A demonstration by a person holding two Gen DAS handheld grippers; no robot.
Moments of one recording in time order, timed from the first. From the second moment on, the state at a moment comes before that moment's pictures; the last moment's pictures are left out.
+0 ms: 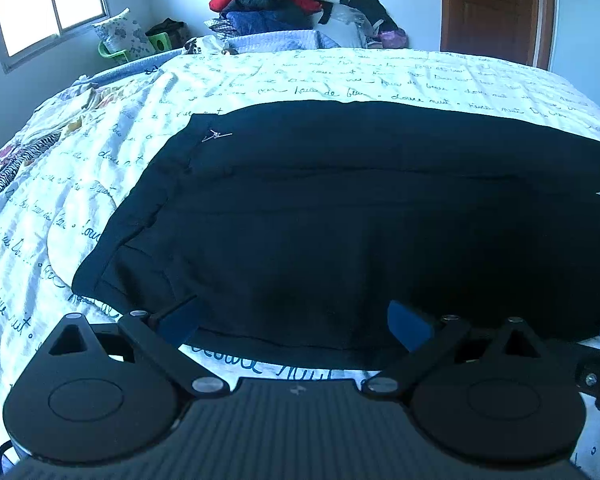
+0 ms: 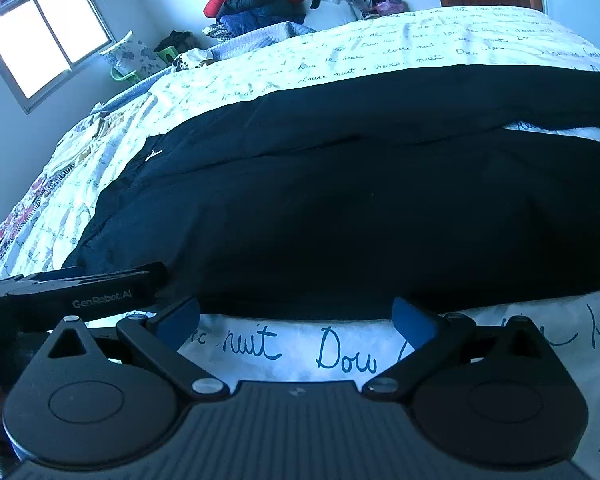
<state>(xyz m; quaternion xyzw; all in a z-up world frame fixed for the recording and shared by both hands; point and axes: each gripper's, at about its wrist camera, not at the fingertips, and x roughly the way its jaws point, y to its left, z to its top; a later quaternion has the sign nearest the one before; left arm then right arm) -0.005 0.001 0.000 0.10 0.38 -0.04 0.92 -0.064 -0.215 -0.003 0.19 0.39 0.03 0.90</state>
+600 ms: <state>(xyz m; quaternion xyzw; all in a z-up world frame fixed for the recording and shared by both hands) -0.002 0.006 0.003 0.08 0.39 -0.05 0.92 -0.052 -0.210 -0.001 0.16 0.40 0.02 0.90</state>
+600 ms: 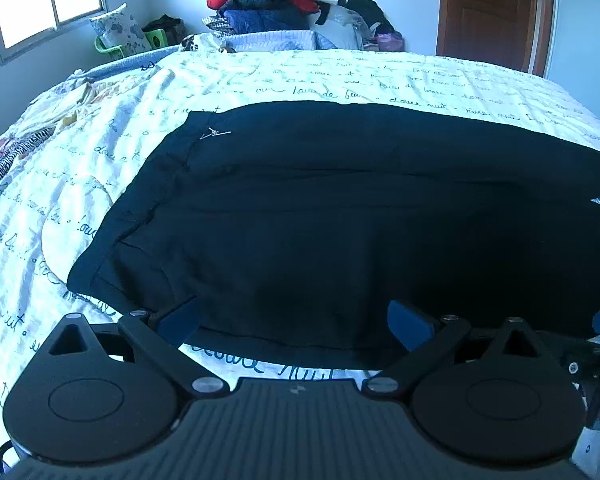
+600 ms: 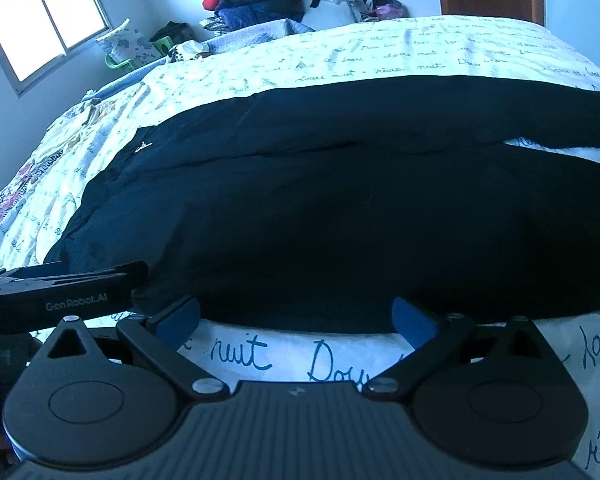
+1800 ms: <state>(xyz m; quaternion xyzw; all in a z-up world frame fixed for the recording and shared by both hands) 0.129 0.063 0.016 0.07 0.38 0.04 0.92 0.196 -0.175 0.042 -0.02 0.34 0.27 0.90</state>
